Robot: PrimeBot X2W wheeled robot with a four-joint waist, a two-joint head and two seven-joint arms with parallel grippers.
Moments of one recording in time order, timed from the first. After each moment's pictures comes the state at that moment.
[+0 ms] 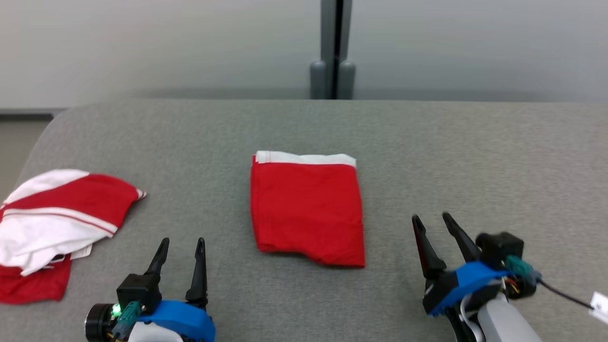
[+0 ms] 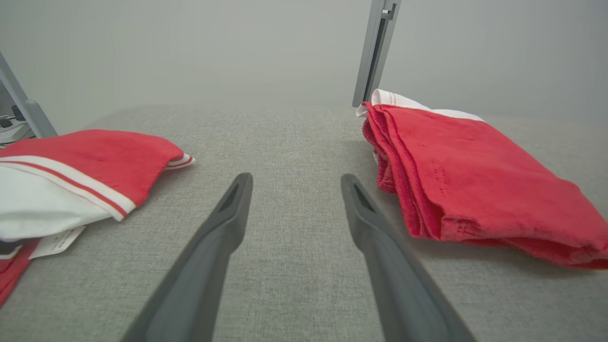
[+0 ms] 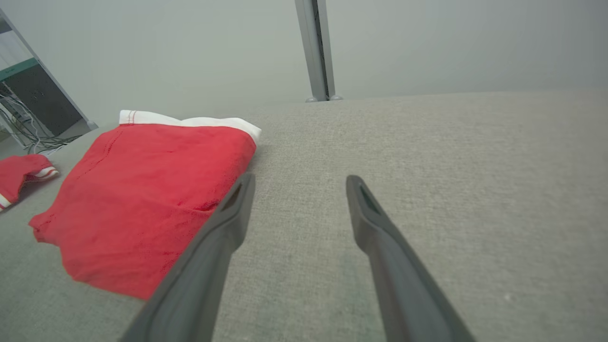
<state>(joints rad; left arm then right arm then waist) -0.11 0.05 -0.05 0.46 -0.11 -0.12 -0.26 -0.28 -0.05 0.12 0.59 0.25 0.13 -0.26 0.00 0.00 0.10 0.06</state>
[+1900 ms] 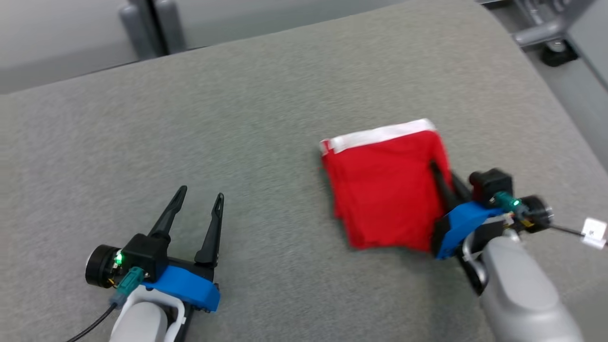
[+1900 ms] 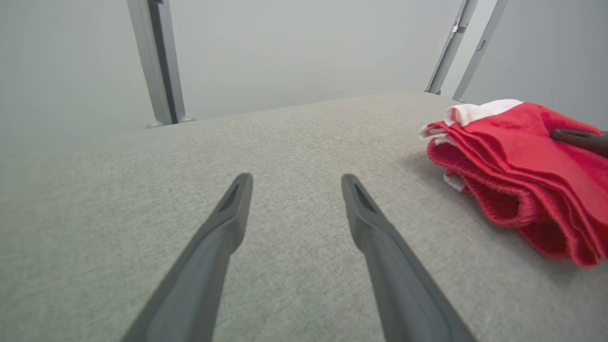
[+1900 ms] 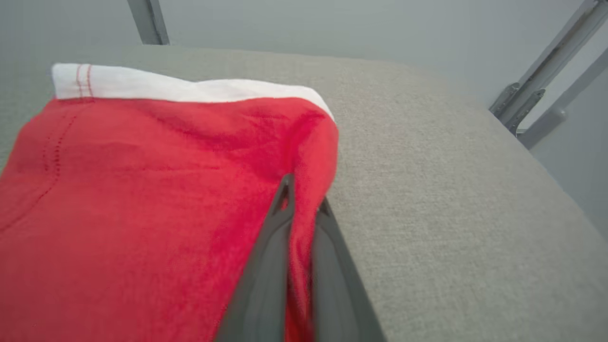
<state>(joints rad) -0.22 0.18 -0.26 0.33 -0.20 -0.13 -0.26 -0.55 -0.05 0.11 0.79 0.05 0.13 -0.26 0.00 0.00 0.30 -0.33</state>
